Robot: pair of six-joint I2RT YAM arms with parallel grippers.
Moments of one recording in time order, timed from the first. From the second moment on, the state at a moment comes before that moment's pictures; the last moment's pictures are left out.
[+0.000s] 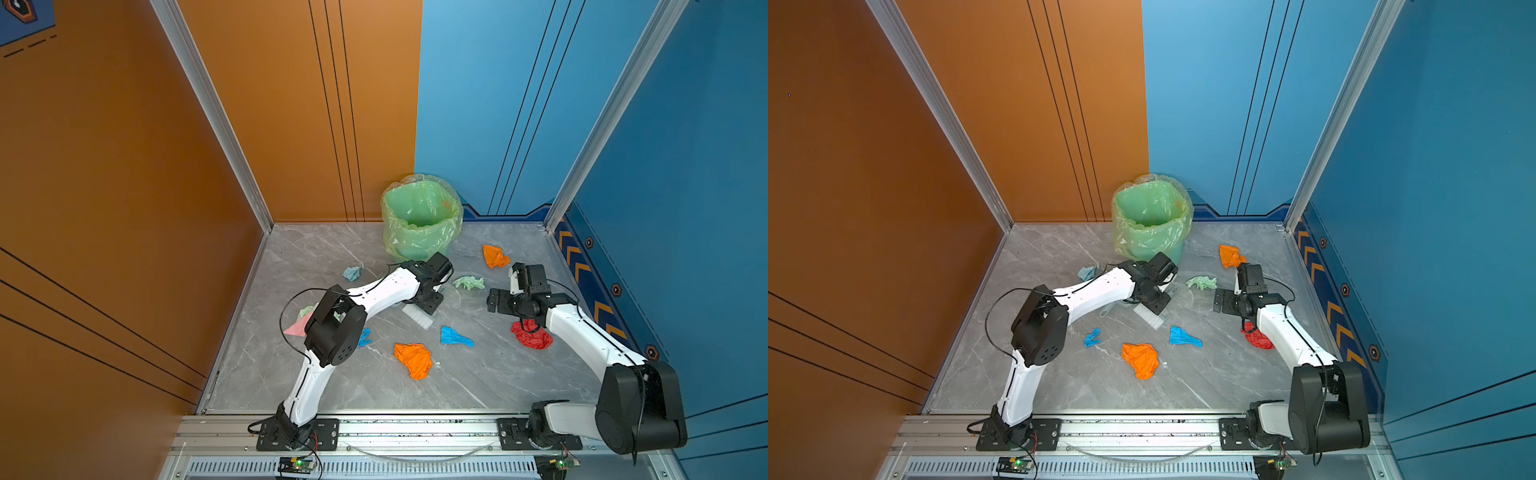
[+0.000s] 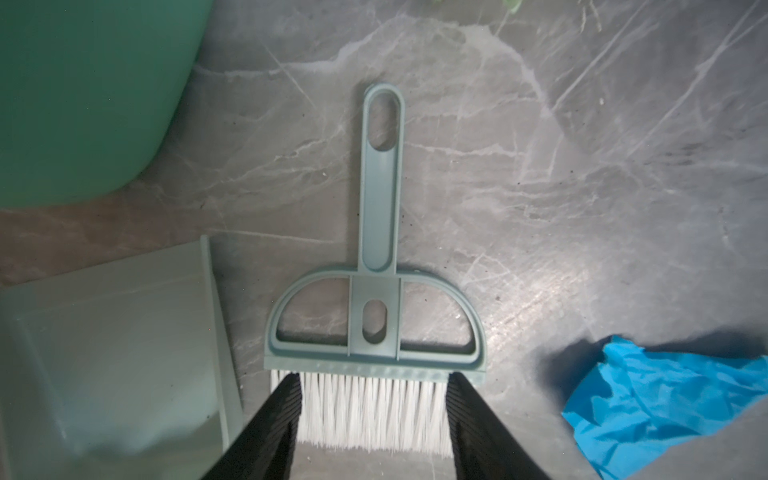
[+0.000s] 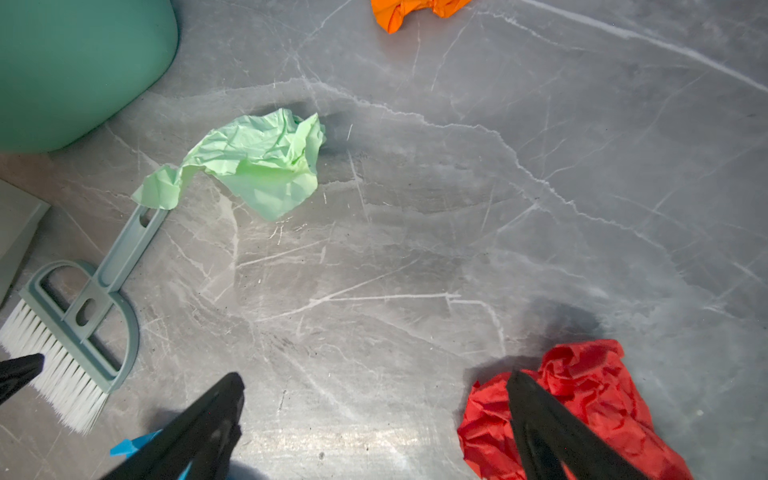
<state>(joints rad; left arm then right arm) -0.79 2.16 1.76 -0.82 -0.09 -0.09 0.09 1.32 0.82 -0.48 -0.02 0.24</state>
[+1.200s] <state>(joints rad) -0.79 2.20 1.79 -0.82 -0.08 -0.08 0.11 1.34 0.83 -0.49 -0.02 0.24</state>
